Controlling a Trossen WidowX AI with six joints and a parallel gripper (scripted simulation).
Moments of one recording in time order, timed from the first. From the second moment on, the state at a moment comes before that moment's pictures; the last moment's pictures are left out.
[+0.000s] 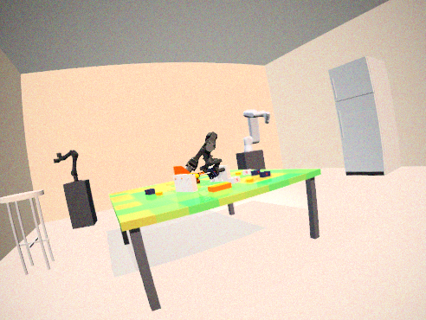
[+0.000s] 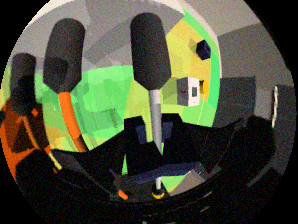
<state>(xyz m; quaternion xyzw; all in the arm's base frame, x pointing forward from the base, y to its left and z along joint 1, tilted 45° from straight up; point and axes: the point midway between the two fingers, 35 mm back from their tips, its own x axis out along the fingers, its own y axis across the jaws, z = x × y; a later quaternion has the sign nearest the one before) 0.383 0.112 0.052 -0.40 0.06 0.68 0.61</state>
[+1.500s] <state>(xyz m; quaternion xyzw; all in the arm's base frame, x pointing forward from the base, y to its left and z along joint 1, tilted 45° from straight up) 0.383 0.112 0.052 -0.40 0.06 0.68 0.61</state>
